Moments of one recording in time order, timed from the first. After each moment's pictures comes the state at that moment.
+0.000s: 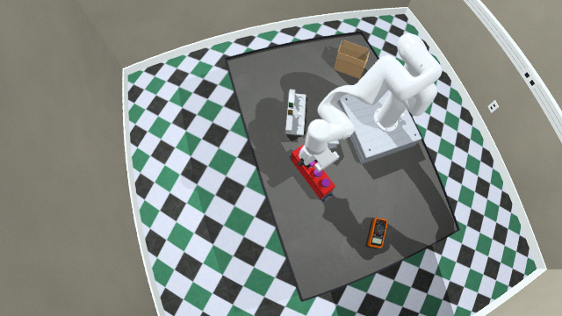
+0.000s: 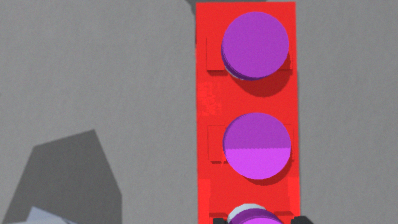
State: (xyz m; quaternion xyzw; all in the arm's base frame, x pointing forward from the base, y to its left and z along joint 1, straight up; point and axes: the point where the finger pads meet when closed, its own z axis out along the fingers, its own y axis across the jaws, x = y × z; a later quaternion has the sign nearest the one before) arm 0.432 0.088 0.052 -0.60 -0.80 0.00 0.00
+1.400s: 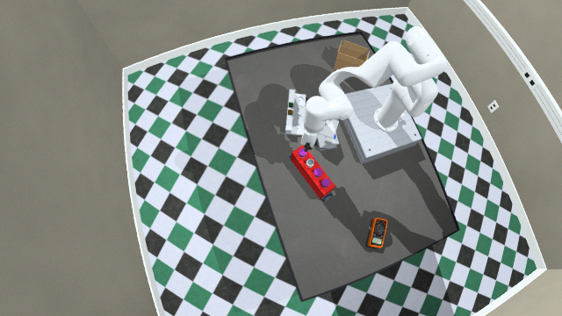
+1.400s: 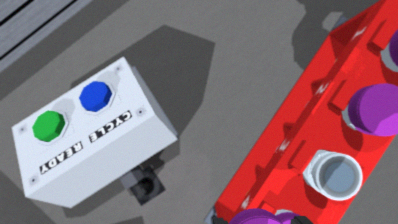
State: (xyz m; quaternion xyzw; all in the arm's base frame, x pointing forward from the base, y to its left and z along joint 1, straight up) arm 0.416 0.024 0.087 -0.34 -0.94 0.00 0.01
